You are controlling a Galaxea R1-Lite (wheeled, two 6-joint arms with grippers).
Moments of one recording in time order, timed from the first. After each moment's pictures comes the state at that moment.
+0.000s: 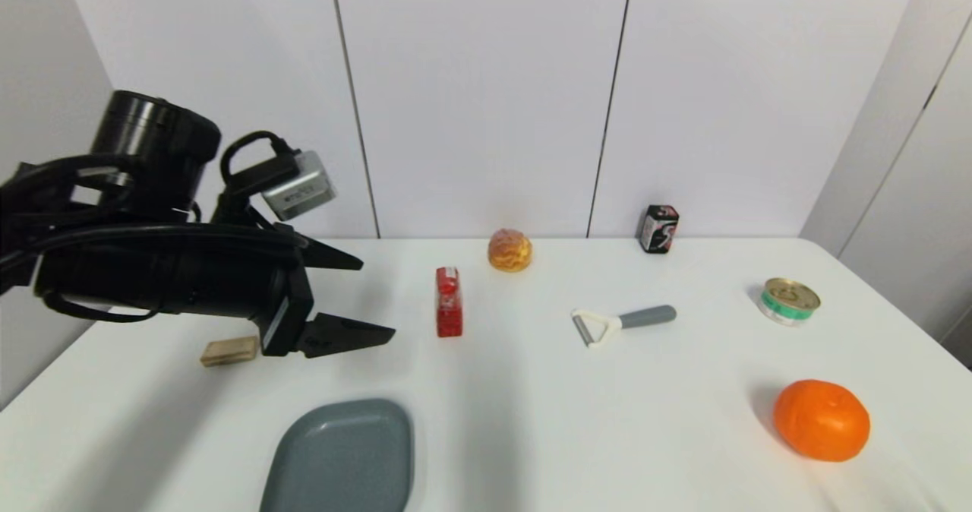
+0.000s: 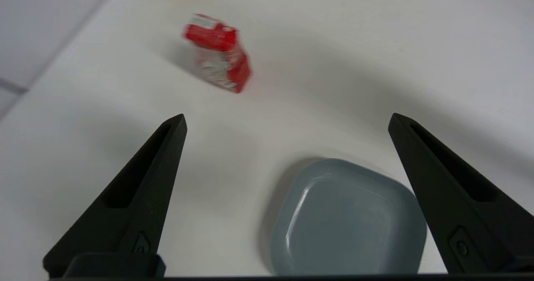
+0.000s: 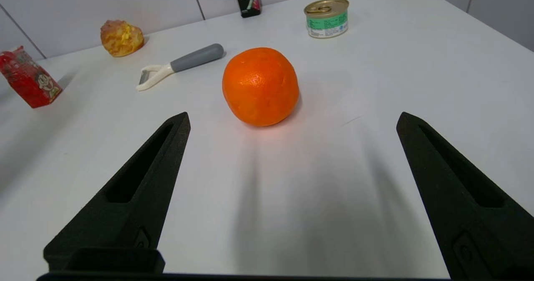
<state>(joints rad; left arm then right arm) -0.36 1.53 -1.11 0.26 -0.53 0.51 0.00 0.00 0.00 0.02 -0.05 0.20</state>
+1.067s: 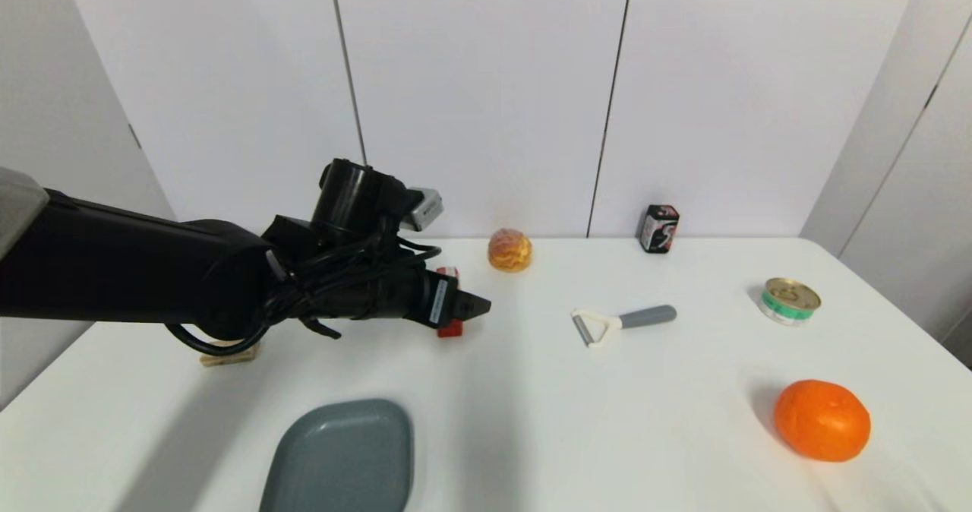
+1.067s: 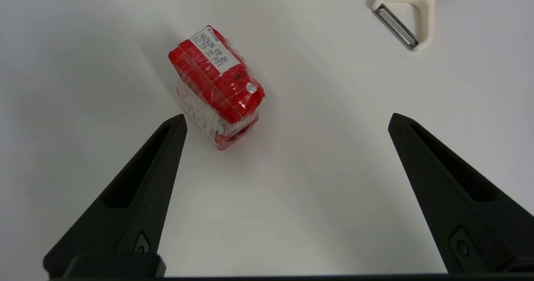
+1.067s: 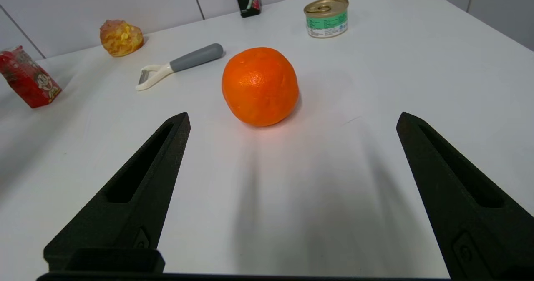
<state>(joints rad) -0.58 1.86 -1.16 -0.08 -0.12 -0.09 0.00 0.00 0.00 0.02 -0.06 0.20</state>
